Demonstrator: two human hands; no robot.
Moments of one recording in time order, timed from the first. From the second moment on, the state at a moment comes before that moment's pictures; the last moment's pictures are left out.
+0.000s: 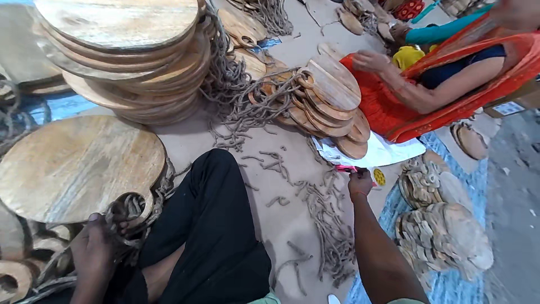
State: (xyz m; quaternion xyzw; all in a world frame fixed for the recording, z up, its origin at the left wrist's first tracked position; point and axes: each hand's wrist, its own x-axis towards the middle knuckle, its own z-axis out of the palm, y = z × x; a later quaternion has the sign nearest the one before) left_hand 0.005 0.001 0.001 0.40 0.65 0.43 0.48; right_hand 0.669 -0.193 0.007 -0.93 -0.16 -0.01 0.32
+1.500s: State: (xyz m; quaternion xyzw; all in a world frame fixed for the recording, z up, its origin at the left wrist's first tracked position) left_hand 0.010 0.000 0.008 0.37 0.63 0.45 0.50; right_hand 0.484 -0.107 -0.011 -0.78 -0.50 0.18 0.33
